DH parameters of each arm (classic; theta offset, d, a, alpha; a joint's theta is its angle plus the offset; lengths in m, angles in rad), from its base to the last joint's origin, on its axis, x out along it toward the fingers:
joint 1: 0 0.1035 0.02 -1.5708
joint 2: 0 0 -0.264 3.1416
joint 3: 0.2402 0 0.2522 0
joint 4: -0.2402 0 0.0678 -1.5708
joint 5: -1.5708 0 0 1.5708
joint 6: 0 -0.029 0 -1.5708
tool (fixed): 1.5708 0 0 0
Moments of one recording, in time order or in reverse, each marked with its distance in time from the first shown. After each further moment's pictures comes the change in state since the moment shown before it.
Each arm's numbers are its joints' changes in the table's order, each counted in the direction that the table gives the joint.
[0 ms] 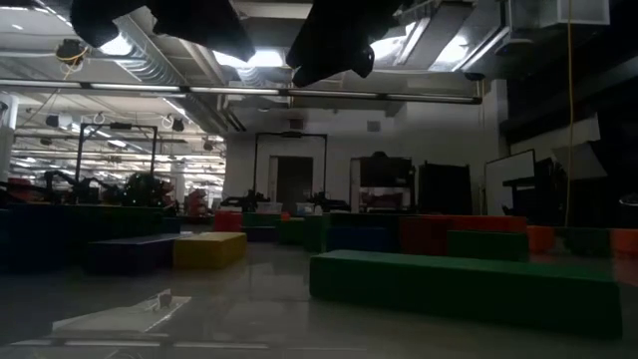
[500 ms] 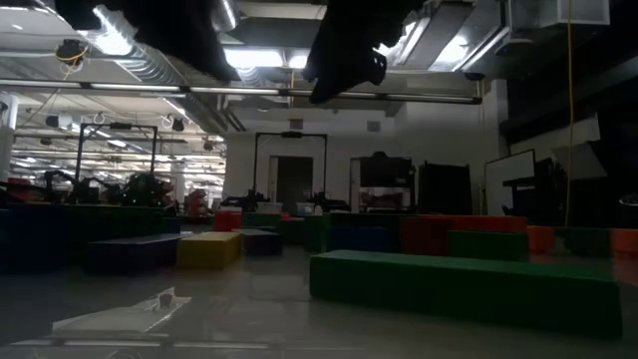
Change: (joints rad) left arm 0.041 -0.017 -0.006 -0.120 -0.134 0.434; right arm 0.000 0.008 0.000 -0.087 0.000 -0.055
